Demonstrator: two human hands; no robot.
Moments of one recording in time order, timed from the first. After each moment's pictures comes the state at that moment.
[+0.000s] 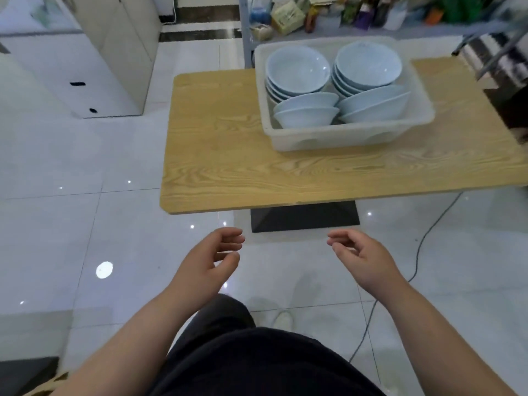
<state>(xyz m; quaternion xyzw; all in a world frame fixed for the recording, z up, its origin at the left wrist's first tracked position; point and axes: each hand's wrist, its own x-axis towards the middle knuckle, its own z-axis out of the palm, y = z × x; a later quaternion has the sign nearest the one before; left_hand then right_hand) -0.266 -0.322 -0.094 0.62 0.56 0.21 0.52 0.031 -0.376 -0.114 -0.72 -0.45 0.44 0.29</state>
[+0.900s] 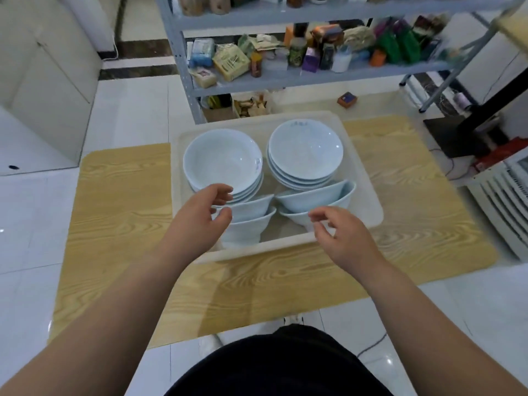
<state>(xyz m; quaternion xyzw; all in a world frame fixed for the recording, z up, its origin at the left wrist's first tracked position) -0.021 0.033 -0.093 0.73 0.50 0.23 0.40 0.244 -0.080 -0.101 -0.72 -0.60 0.22 0.27</state>
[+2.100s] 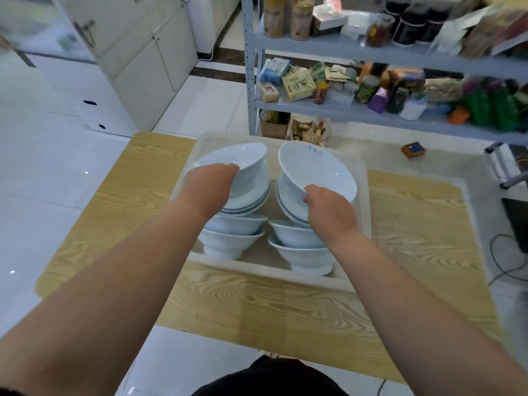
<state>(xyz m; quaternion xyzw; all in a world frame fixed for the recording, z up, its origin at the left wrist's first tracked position) 0.065 0.086 -0.073 0.77 0.64 0.02 -0.01 0.320 0.061 -0.100 -0.63 -0.77 0.09 0.10</state>
